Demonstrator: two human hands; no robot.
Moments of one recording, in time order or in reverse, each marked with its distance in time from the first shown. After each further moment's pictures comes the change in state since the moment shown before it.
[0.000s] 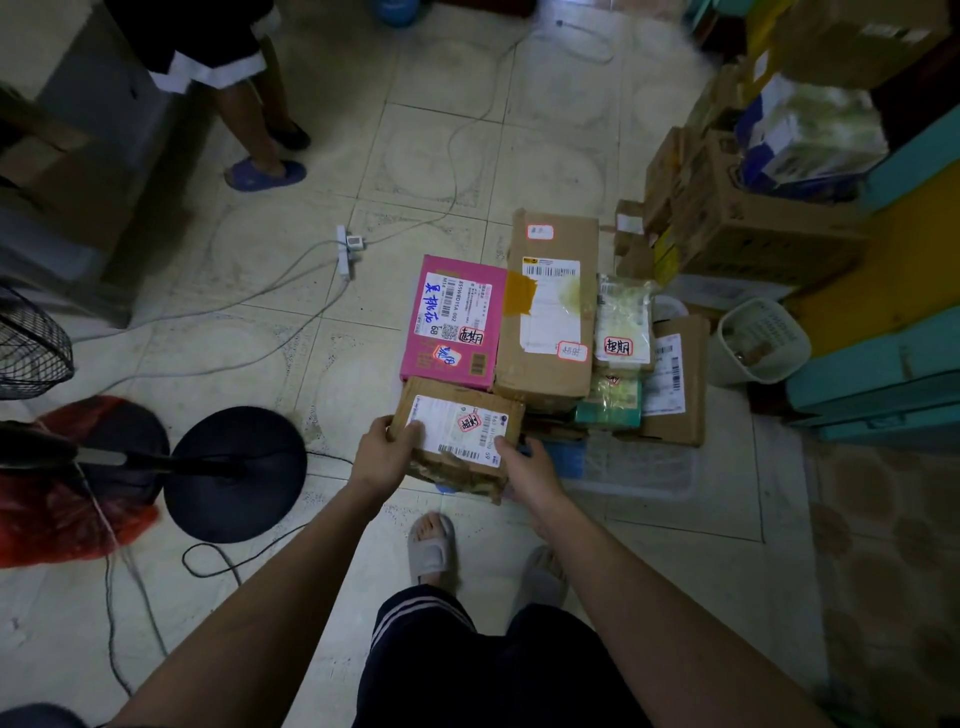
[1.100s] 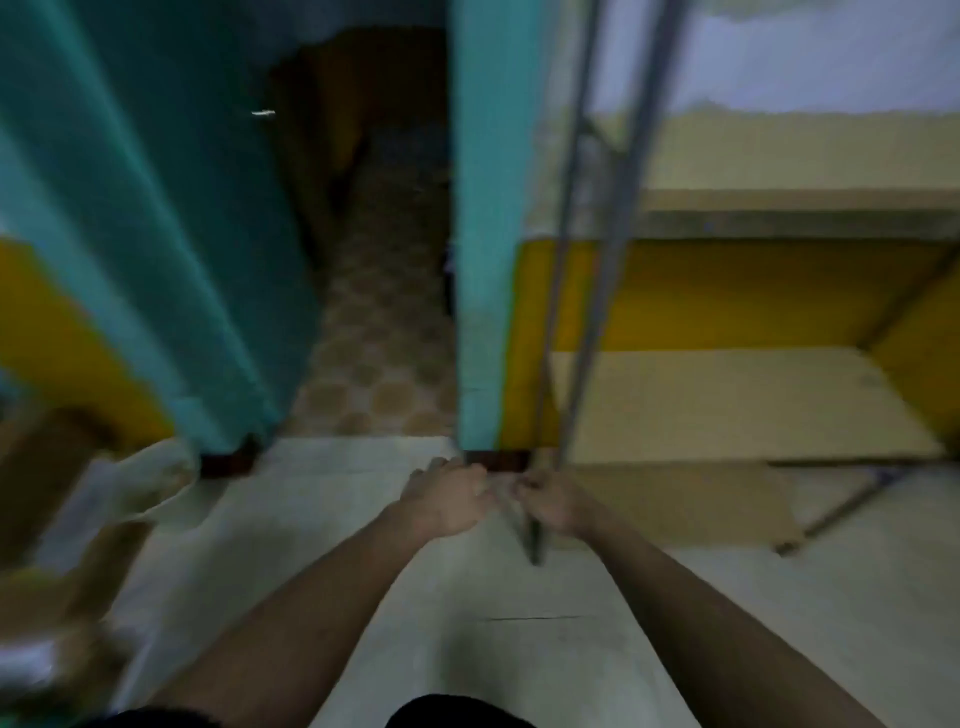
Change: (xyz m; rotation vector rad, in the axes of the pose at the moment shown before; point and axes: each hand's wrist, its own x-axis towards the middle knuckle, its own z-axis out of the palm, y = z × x) left_hand -0.509 -0.043 0.354 1.703 -1.241 1.775; right_hand -0.435 0.418 -0.236 0.295 0.985 0.169
